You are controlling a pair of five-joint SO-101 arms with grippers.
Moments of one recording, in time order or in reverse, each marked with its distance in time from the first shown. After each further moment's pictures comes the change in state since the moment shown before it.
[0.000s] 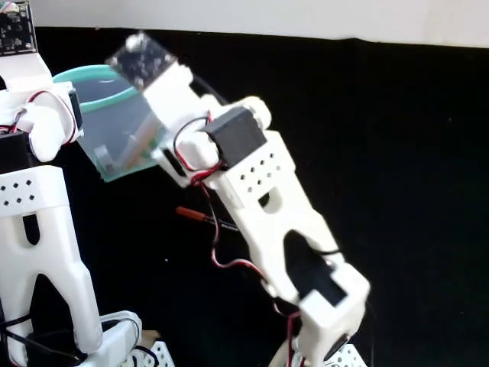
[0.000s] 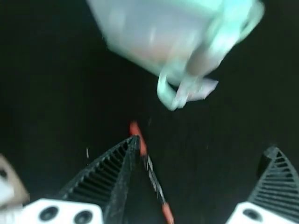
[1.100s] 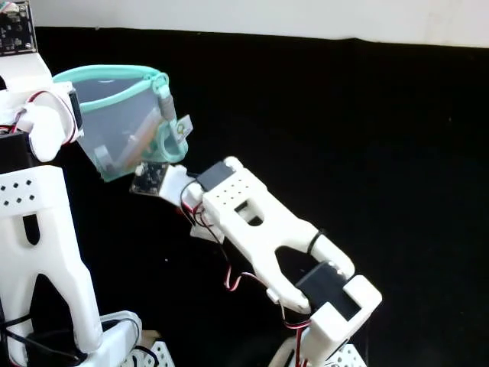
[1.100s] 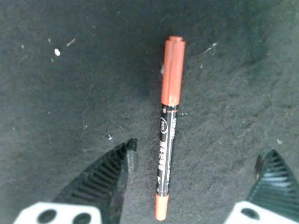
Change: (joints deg) left arm 0.0 0.0 0.0 0.0 0.0; right arm 0.0 -4.1 59.4 -34.5 24.3
